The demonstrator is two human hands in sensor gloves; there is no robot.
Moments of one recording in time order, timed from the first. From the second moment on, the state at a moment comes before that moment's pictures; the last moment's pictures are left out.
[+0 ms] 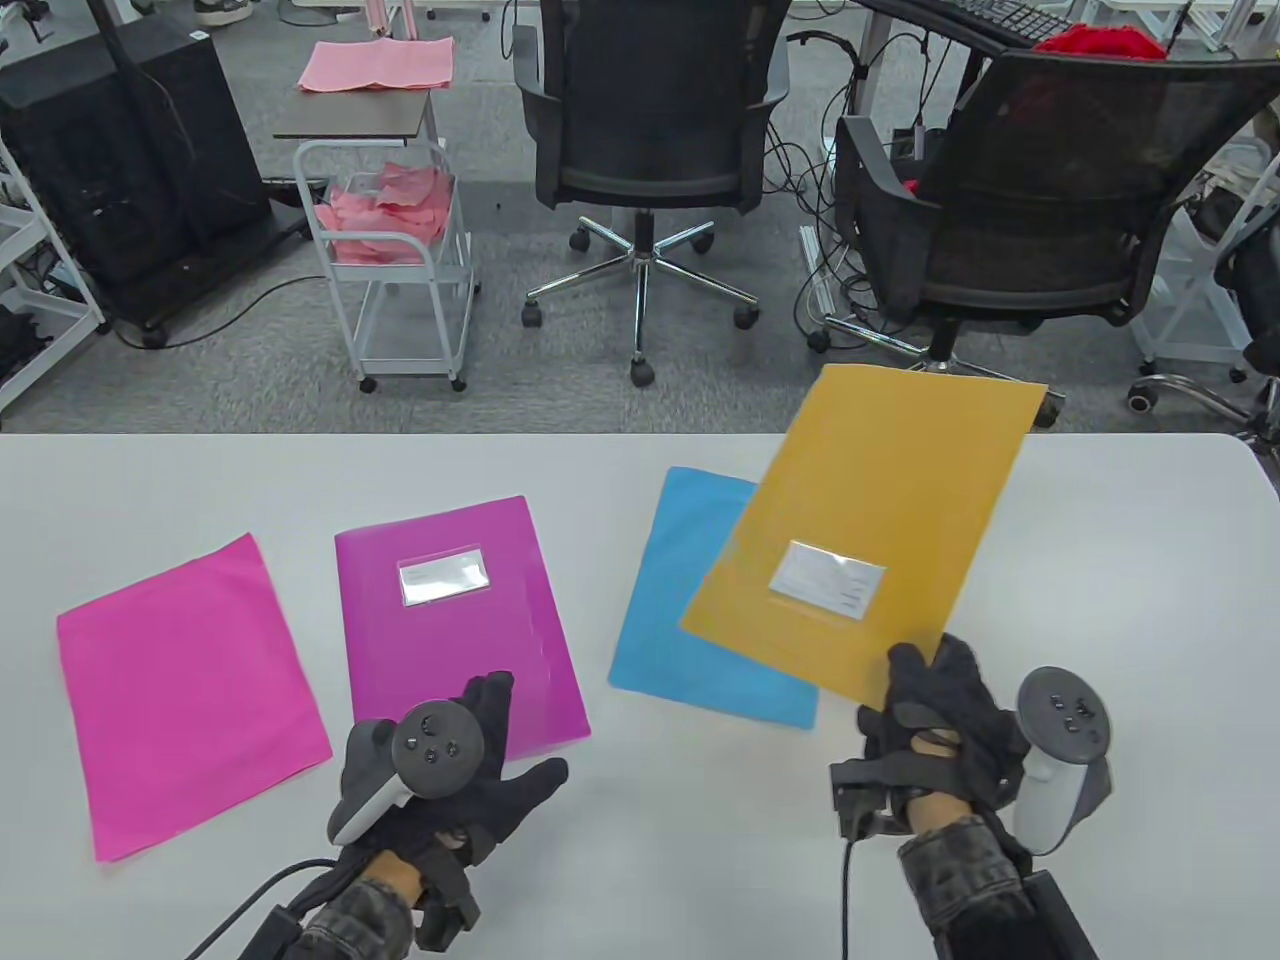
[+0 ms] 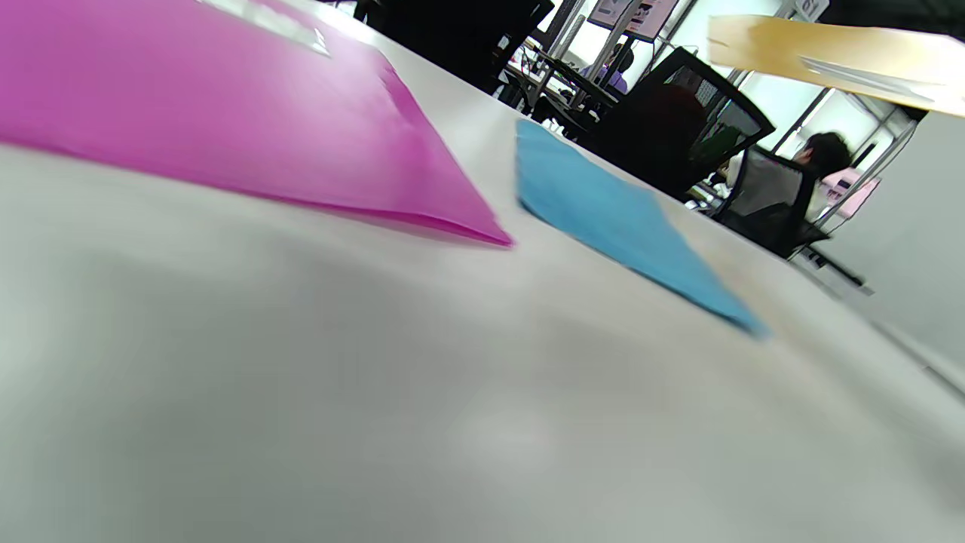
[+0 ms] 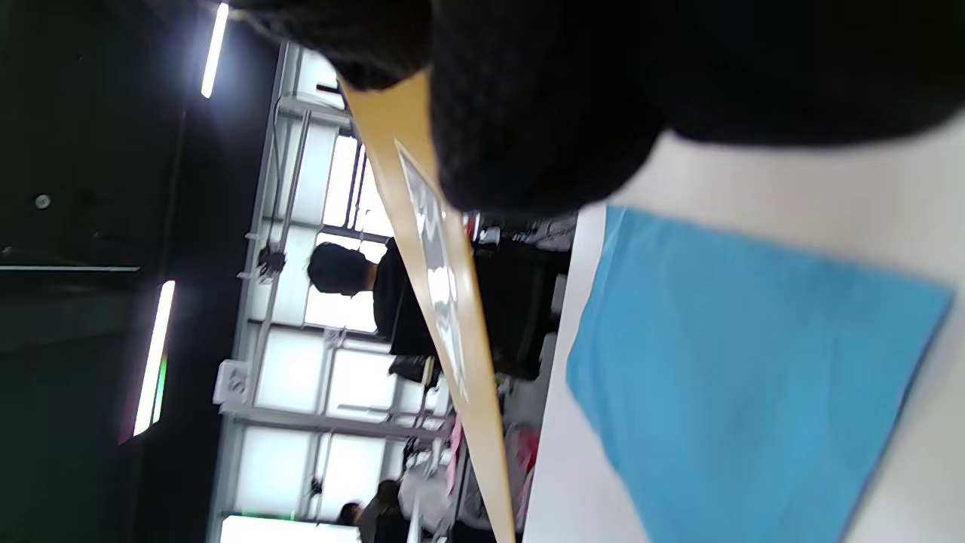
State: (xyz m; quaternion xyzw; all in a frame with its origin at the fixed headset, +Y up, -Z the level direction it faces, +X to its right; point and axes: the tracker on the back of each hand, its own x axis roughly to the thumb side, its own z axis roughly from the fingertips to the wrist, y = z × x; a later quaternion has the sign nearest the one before) left_hand -0.187 -0.714 -0.306 -0.13 -0.12 0.31 0.94; right_hand 0.201 -0.681 -0.308 -0.15 -0.04 0.73 0.67
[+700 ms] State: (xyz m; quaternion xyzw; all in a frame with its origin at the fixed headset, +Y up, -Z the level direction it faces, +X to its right) left_hand -0.258 -0.736 -0.319 -0.15 0.07 0.65 0.74; right_hand 0.192 -0.735 -0.312 -0.11 0.03 0.68 0.72
